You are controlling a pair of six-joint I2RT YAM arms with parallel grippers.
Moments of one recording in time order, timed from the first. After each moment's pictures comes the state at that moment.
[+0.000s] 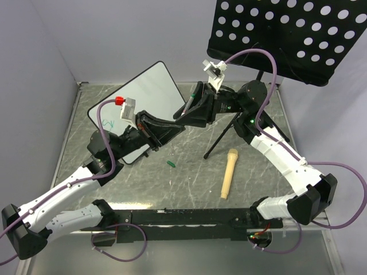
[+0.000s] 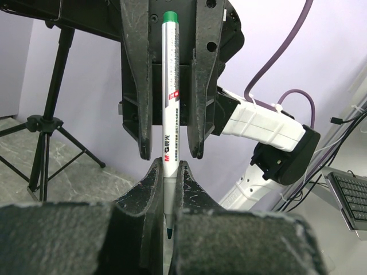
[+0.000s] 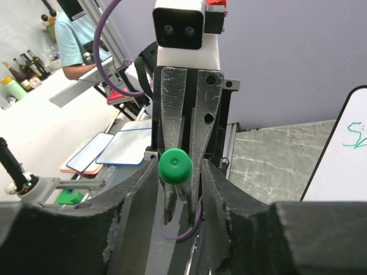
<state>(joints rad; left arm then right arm) -0.80 0.93 0.87 0.53 0.37 -0.65 0.57 1.33 1.36 0.44 -1.16 0.80</state>
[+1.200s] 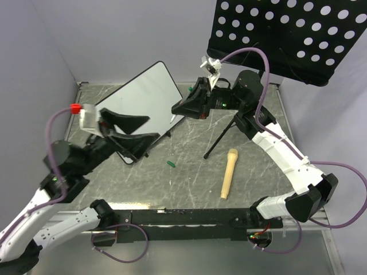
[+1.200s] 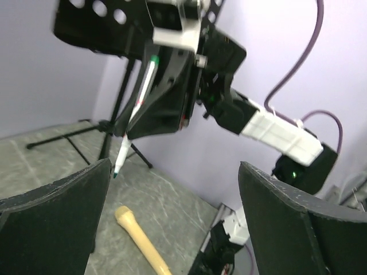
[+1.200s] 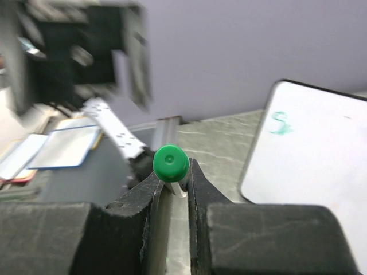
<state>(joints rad) -0.80 0.67 1.02 0.03 0.18 -0.51 0.57 1.35 1.48 0.06 -1.01 0.41</state>
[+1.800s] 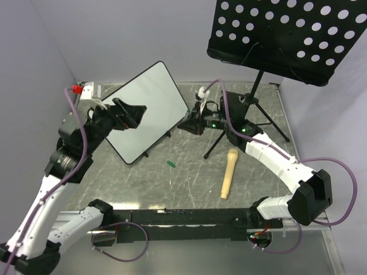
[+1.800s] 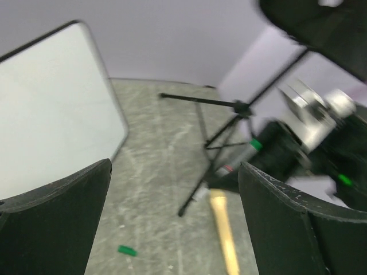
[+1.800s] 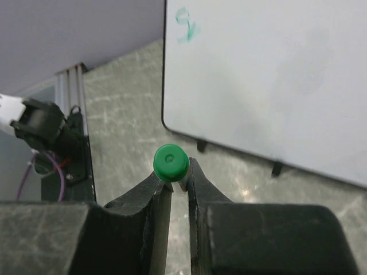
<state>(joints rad) -0.49 0.80 1.17 -0.32 0.02 -0.51 0.57 1.33 1.16 -0.02 -0.69 0.08</state>
